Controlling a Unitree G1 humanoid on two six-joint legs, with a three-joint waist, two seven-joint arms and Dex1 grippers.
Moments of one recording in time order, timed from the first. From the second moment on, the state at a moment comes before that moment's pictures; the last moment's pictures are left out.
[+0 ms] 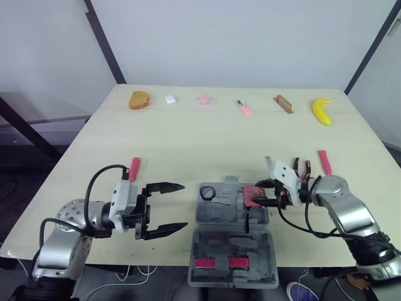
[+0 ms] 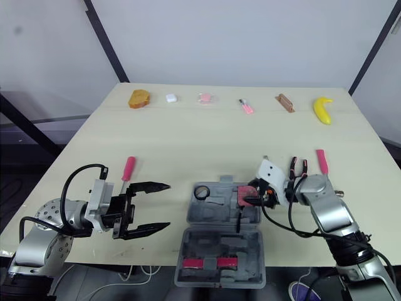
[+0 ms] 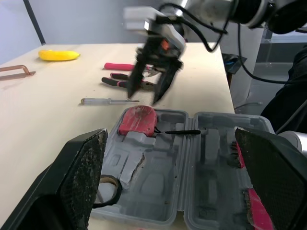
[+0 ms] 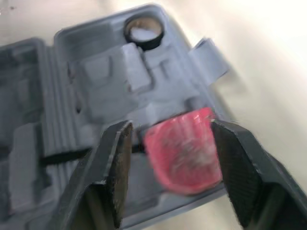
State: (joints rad) left arm -0.01 0.74 0.14 -0.17 -0.57 0.00 -1.36; right arm -0.37 -0.53 0.18 -0.11 0.07 0.50 1.07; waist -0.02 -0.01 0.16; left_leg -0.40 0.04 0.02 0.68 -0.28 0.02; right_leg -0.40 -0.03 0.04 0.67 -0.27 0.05
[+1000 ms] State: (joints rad) left arm -0.01 0.74 0.15 -0.17 -0.57 0.01 -1.37; right arm -0.36 -0.39 0.15 0.42 0.13 -0.15 1.01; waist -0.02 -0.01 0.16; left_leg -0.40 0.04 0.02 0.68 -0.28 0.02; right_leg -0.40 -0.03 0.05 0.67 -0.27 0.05
